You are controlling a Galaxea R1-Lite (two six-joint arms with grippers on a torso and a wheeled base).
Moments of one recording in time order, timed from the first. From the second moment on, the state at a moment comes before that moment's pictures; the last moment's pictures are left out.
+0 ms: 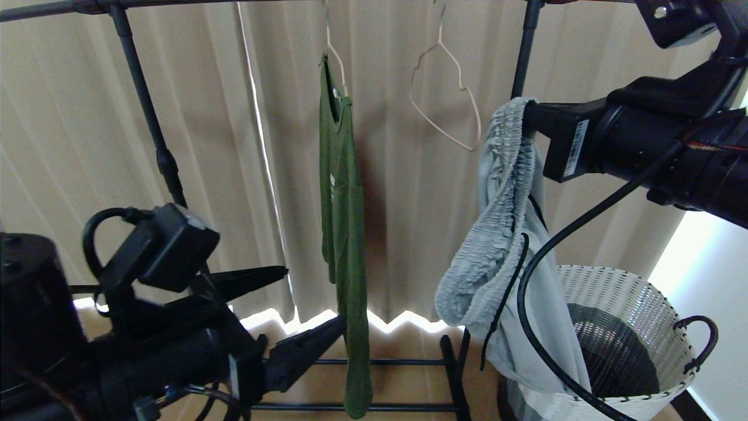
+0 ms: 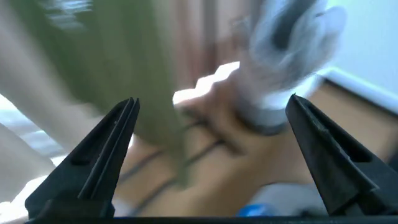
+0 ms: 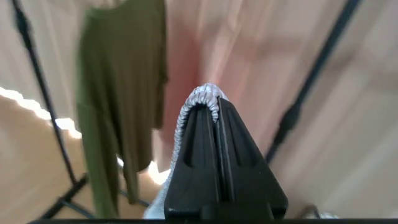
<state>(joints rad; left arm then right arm) -0.73 1.32 -0.51 -0.61 -0.04 -0.01 0.71 1.46 -1.12 -0.35 -0.34 -0.09</state>
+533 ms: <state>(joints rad) -0.85 1.66 -0.76 -0.61 0.00 -0.24 0.86 1.47 -1.18 -0.35 -0.31 -0.04</state>
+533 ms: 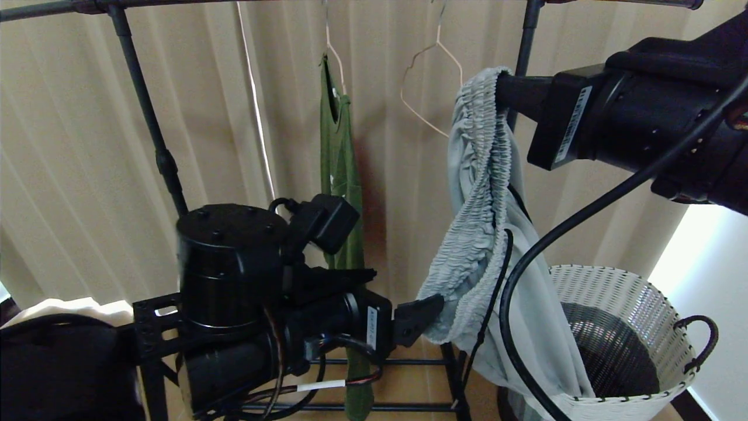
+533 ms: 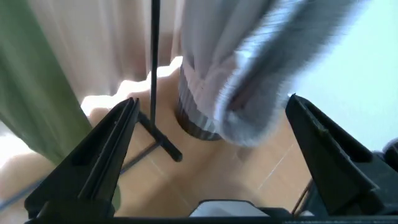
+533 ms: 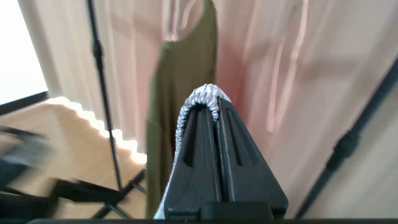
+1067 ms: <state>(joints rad) -0.85 1.76 -0.77 -0.61 0.04 -0.29 0.87 1.45 -1.20 -0.35 -0.29 -0.03</state>
